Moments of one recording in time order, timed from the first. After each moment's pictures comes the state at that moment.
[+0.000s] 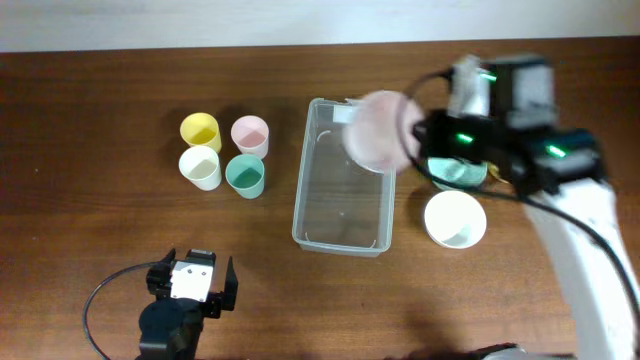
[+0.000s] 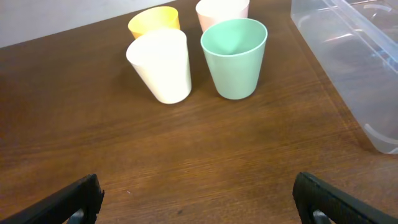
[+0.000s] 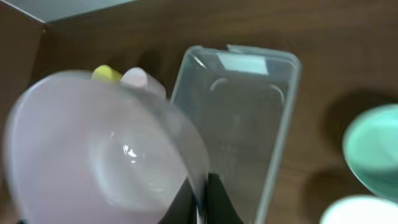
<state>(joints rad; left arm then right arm) -0.09 0.01 0.16 -0.57 -0.03 0.18 0.23 1.50 1.60 -0.94 -0.30 0.33</state>
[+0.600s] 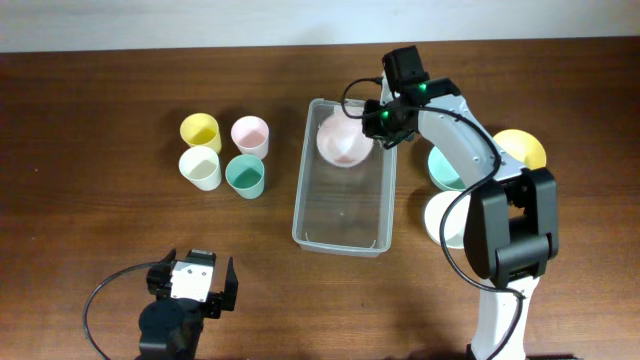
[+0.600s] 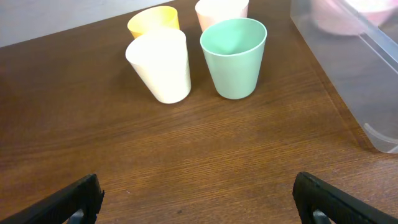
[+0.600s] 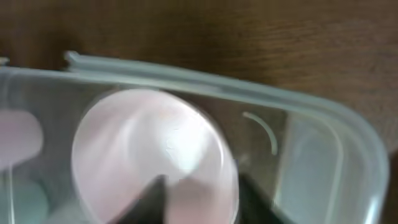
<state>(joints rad) -0.09 0.01 0.16 -0.57 -0.03 0.18 0.25 2.15 1.76 -0.77 -0.22 0.37</state>
